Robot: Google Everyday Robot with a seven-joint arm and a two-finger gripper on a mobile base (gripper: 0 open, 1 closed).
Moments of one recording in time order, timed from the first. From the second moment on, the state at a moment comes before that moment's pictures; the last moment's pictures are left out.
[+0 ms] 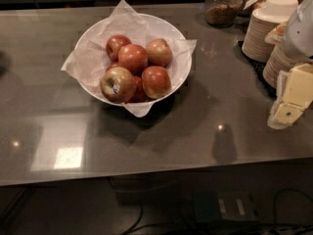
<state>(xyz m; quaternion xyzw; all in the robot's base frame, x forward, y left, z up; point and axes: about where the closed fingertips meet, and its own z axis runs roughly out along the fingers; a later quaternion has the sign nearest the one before) 0.438 -0.217 0.976 -0.60 0.78 -0.03 0.16</state>
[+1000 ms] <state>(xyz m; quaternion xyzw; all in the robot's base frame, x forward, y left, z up) 0.462 -0.187 0.987 -0.62 0.76 -0.03 0.20</state>
